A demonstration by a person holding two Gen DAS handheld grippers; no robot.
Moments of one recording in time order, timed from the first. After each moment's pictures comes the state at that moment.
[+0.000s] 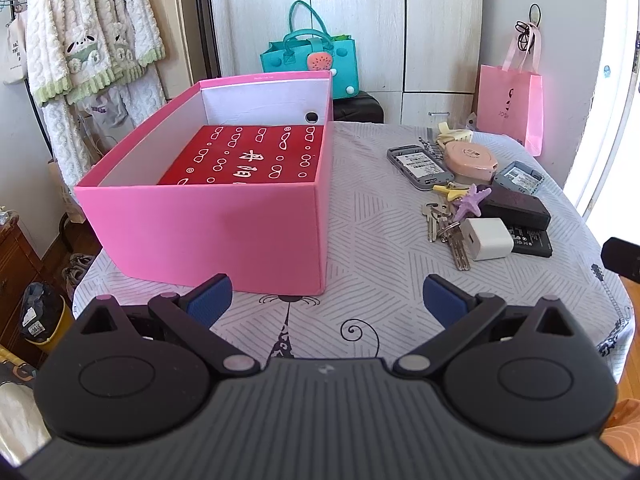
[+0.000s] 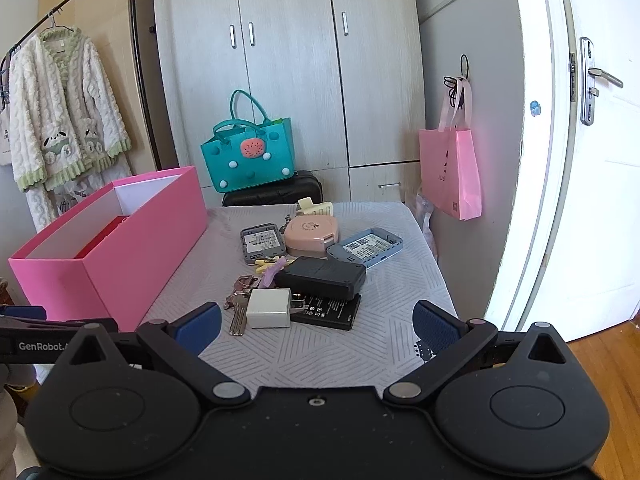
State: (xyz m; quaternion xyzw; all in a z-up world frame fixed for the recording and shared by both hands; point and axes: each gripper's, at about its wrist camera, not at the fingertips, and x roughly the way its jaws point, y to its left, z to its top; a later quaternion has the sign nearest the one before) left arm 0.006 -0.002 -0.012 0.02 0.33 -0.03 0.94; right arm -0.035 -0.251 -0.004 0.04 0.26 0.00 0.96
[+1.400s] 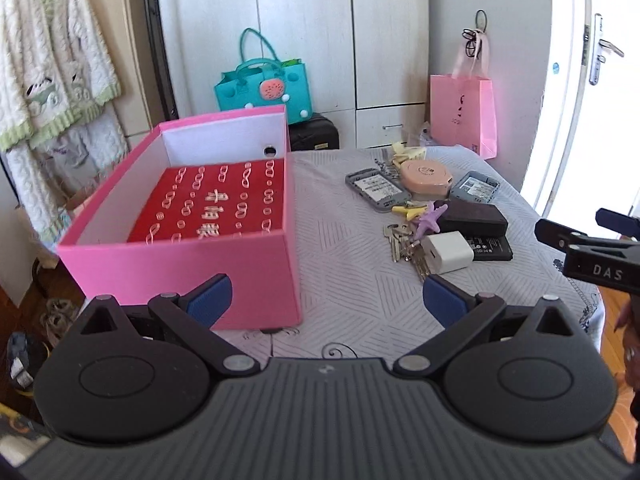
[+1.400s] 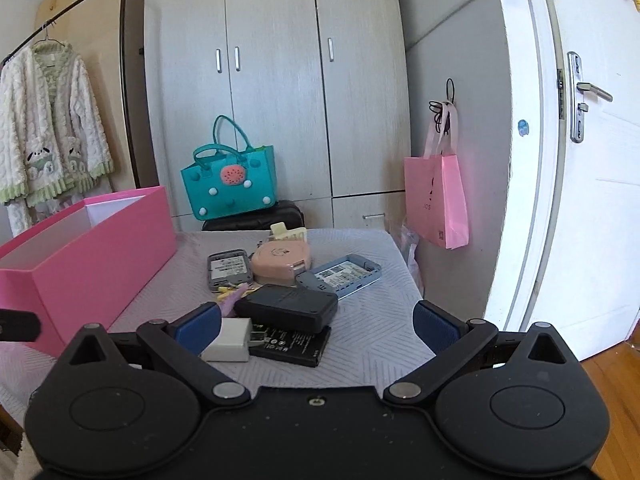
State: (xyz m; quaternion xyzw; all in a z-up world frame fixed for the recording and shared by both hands) left arm 0.002 0.001 0.015 0.06 0.30 -0.10 0.95; right arm -0.006 -0.275 -0.029 0.03 0.21 -0.02 0.98
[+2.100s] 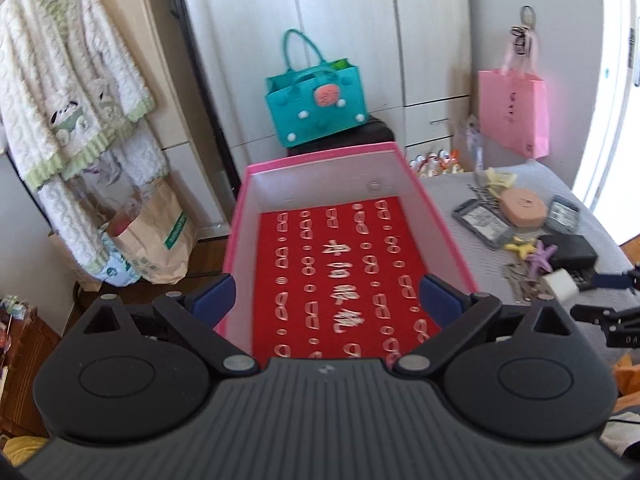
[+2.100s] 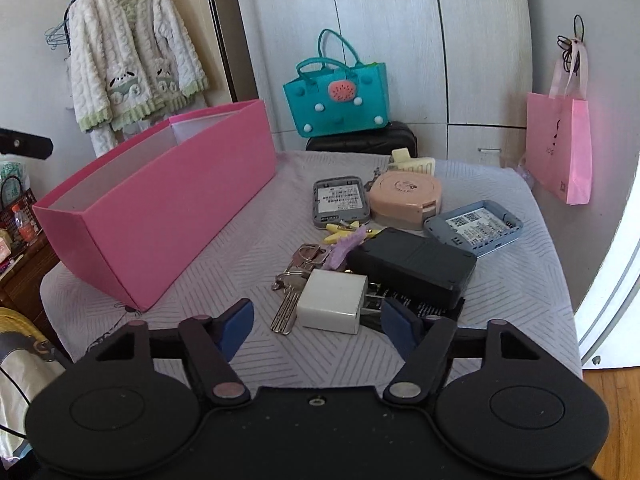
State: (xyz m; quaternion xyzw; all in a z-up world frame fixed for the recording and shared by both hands) left arm 0.094 0.112 0.083 0.10 0.33 -0.07 0.94; right arm 0.062 -0.232 -0.053 0.02 0.34 0.15 0.93
